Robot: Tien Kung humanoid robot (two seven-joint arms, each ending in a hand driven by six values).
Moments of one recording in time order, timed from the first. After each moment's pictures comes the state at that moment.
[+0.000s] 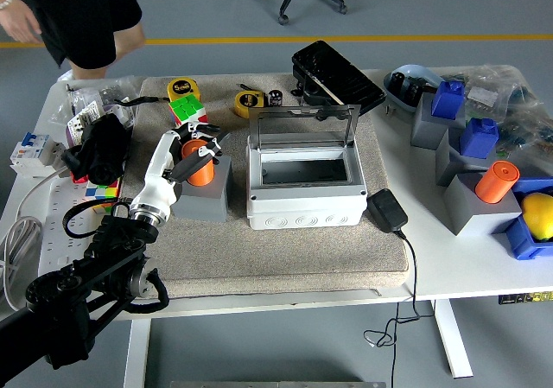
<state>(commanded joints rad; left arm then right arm) -0.46 0.20 -0.66 -1.09 0.61 0.41 -0.43 0.11 -0.24 0.35 0.34 -0.19 -0.11 -0.06</state>
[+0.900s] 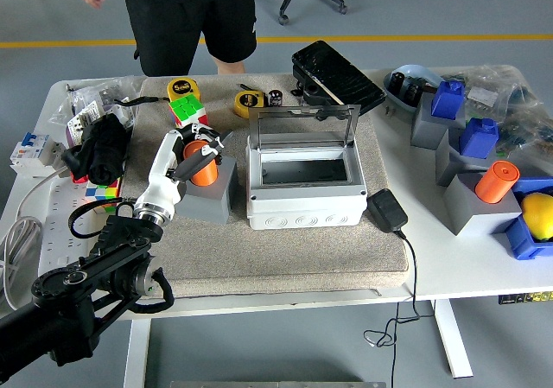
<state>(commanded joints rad) -0.50 0.19 -0.61 -1.06 0.53 0.42 -0.48 0.11 -0.24 0.35 0.34 -0.19 -0.11 -0.06</state>
